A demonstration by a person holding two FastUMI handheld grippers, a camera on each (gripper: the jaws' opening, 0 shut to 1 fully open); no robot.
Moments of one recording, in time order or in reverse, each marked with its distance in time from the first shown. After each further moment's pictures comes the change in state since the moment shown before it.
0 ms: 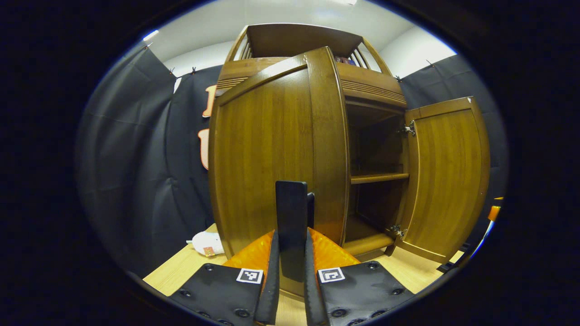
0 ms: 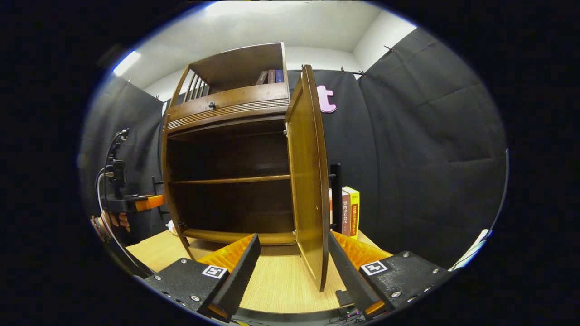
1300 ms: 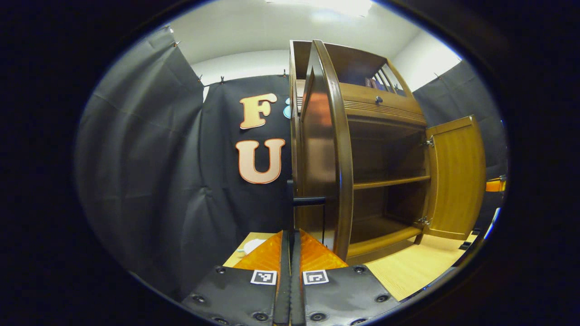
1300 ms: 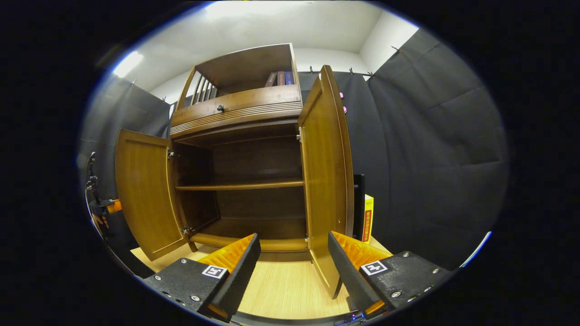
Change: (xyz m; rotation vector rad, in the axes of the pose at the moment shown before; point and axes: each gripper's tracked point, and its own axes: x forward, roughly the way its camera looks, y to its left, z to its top) left arm -0.075 0.192 0.002 0.031 -0.089 0.011; right arm 0.018 0.027 0.018 -0.006 -0.027 0.058
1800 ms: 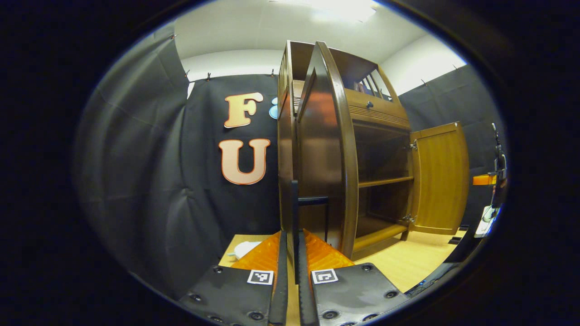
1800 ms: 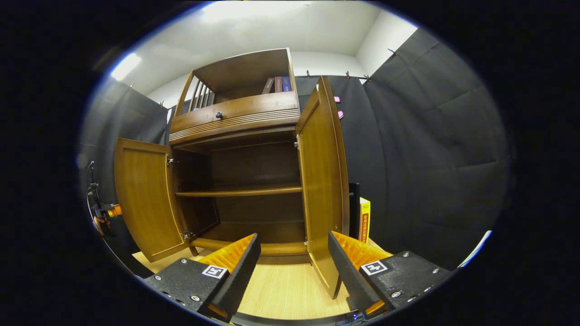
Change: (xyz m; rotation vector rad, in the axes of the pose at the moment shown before) left arm 0.000 0.014 0.000 -0.042 -0.006 -0.156; right arm -0.011 -0.004 0.013 0.006 -0.026 -0.020
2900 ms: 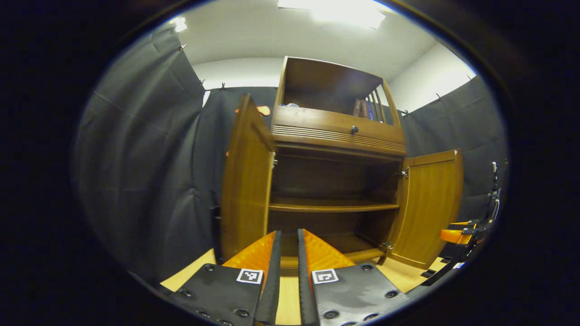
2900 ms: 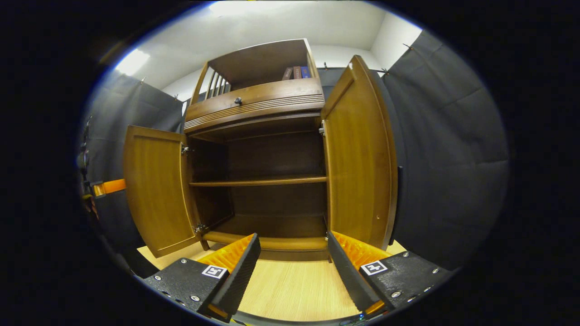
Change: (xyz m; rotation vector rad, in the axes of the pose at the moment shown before) left arm -0.014 -0.148 0.069 -0.068 -0.042 0.148; right arm 0.025 0.054 -0.031 -0.012 0.049 0.125
